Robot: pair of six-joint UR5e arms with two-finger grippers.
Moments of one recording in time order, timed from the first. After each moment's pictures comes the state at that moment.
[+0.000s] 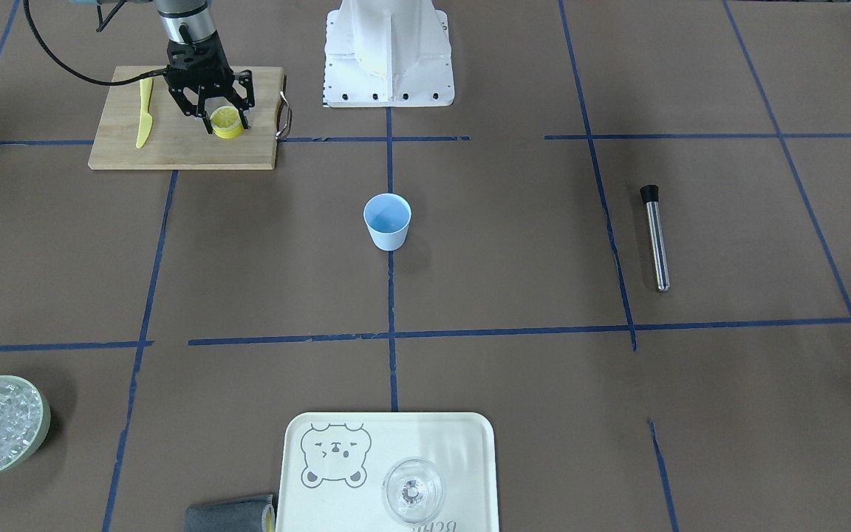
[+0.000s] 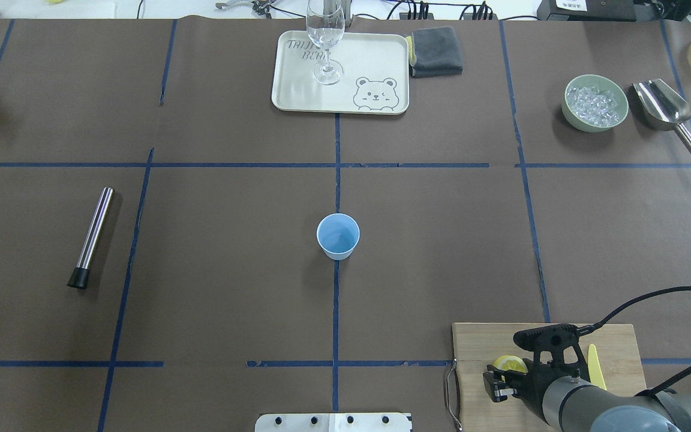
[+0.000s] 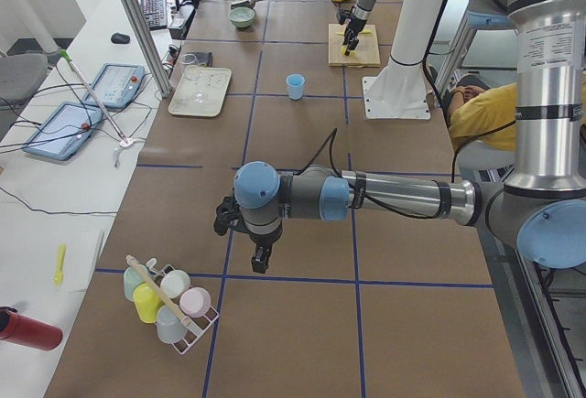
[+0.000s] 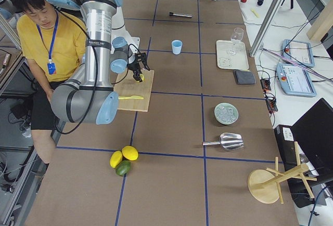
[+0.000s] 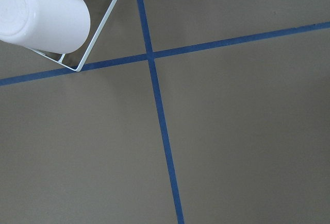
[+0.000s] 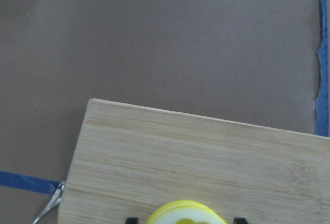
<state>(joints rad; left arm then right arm) -1.57 -1.48 -1.75 -1.51 -2.41 0.17 -0.02 -1.74 2.16 -1.17 1.27 1.44</state>
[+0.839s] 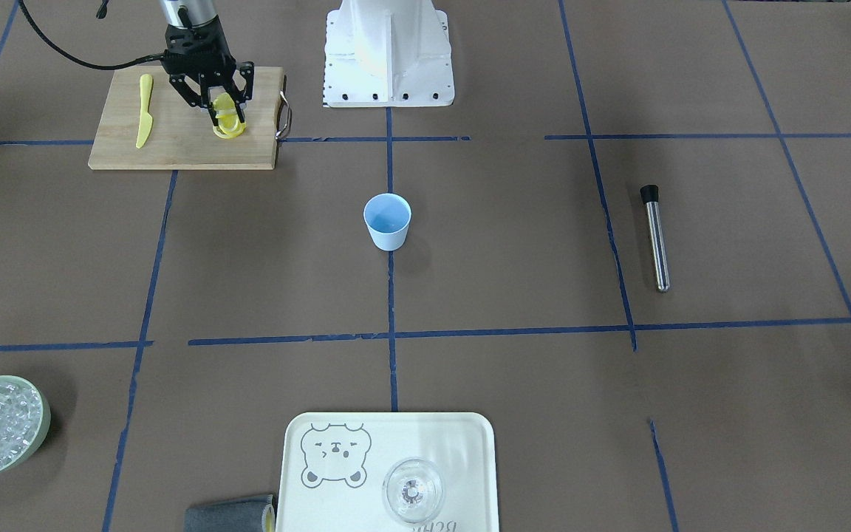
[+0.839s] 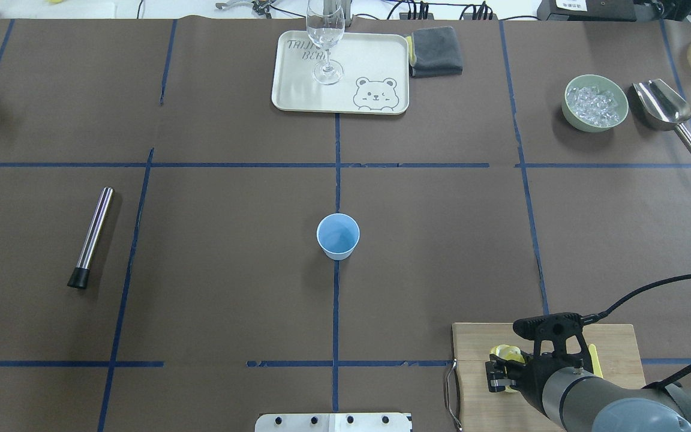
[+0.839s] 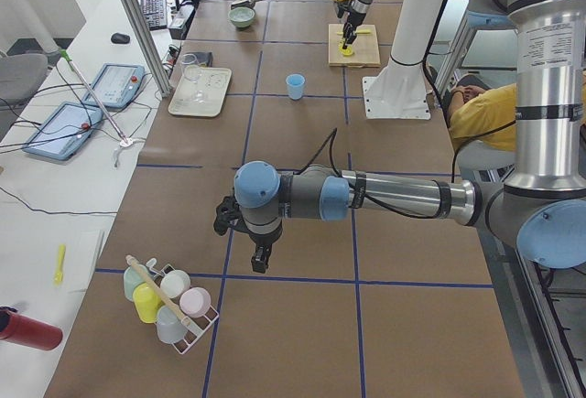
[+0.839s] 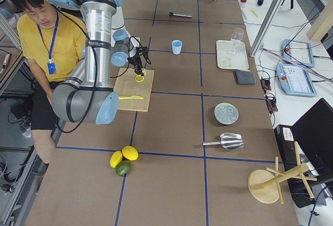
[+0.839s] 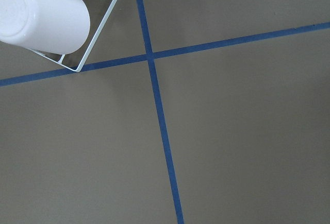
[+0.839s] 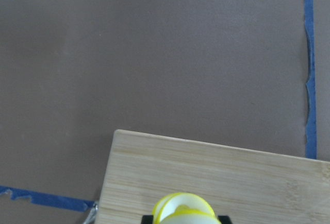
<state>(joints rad) -1.57 -1.48 -1.75 -1.51 -2.41 0.17 0.01 -1.71 2.26 -1.30 1.28 1.43</state>
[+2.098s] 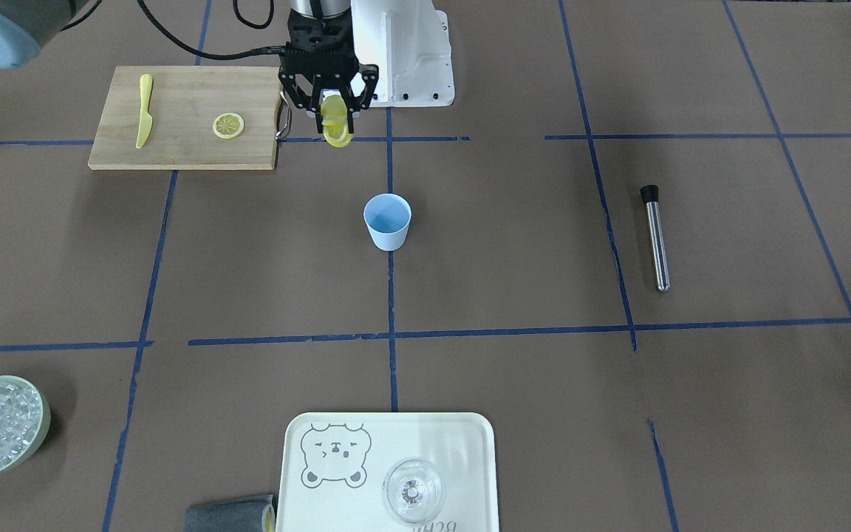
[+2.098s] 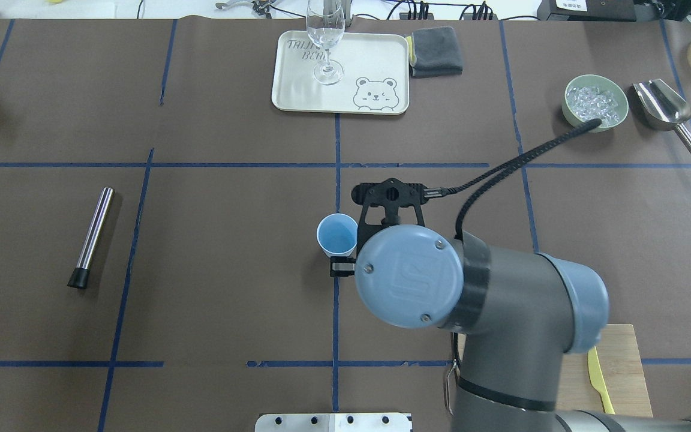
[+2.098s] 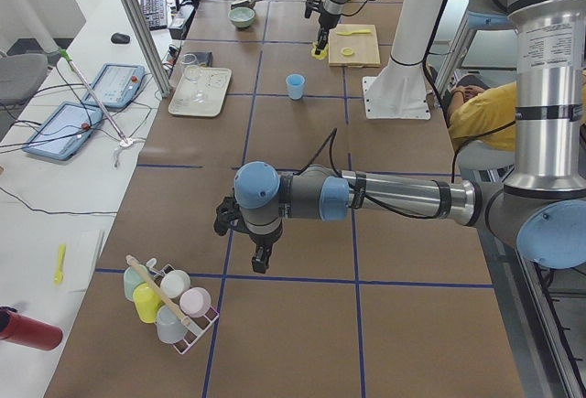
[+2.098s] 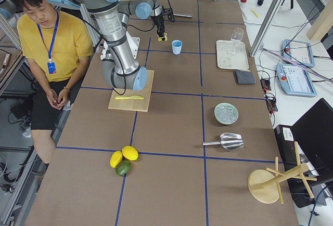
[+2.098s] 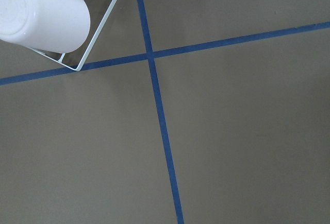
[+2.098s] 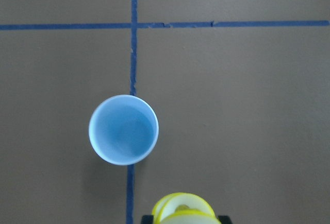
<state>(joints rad) -1.57 -1.48 -1.75 -1.50 -2.41 0.17 0.32 -0.84 2.04 -1.97 1.52 1.37</state>
